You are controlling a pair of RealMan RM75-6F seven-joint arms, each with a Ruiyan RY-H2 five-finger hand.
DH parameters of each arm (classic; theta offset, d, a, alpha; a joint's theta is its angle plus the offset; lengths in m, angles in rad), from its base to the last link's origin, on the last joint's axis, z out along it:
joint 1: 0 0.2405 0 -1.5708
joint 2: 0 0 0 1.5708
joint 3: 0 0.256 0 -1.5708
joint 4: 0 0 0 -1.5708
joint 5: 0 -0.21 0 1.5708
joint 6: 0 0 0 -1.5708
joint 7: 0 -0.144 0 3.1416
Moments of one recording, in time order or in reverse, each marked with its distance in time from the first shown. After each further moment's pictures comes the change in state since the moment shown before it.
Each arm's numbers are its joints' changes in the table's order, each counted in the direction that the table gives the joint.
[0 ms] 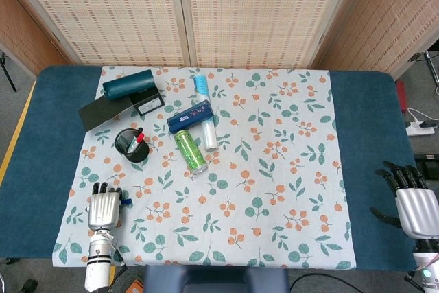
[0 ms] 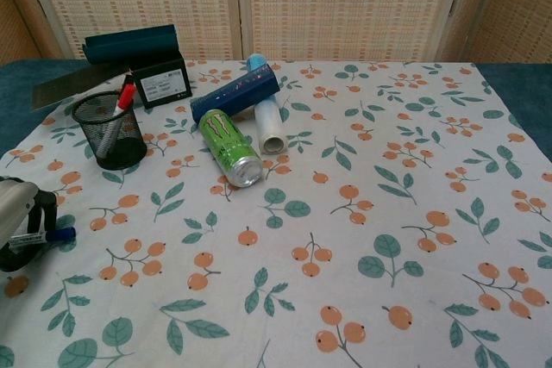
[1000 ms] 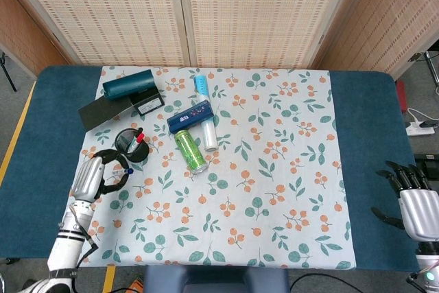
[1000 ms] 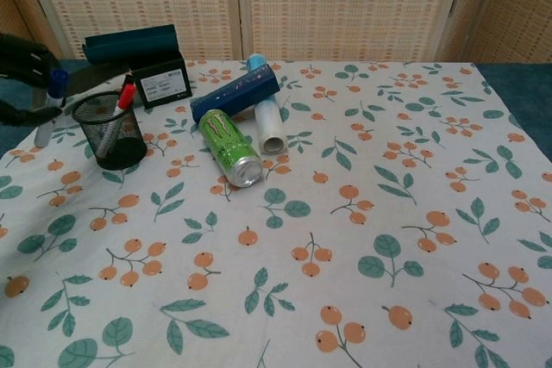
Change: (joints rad) left arm -0.094 0.507 -0.223 -0.538 -0.006 -0.298 0.816; right arm -0.013 0.012 0.001 -0.007 0.018 0.033 -0.023
